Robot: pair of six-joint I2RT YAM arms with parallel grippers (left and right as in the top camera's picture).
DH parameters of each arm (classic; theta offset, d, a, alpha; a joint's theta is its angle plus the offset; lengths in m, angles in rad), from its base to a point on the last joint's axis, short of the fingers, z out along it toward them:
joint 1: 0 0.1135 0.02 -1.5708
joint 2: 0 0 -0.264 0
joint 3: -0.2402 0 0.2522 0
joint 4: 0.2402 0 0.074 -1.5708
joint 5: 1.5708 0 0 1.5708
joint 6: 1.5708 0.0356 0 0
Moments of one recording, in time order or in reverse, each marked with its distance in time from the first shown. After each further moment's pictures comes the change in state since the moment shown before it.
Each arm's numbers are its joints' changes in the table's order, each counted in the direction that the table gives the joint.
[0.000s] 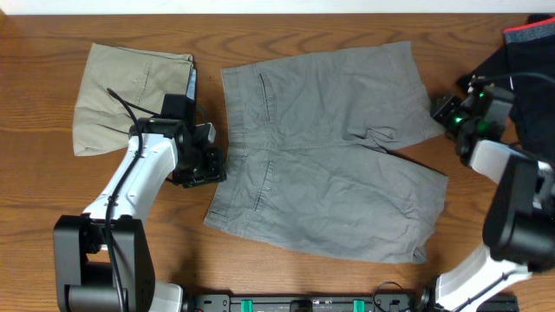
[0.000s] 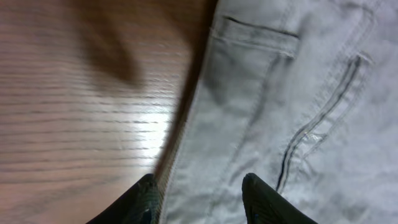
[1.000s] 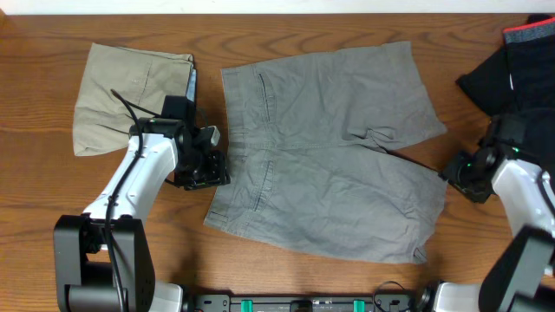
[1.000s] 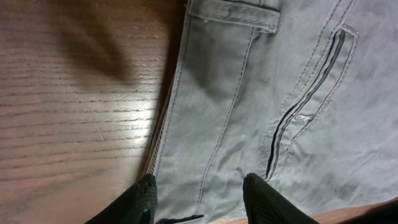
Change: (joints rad) left arm 0.000 0.000 -0.001 0.030 0.041 0.040; right arm -0.048 -0.281 0.039 0.964 0.338 -0.087
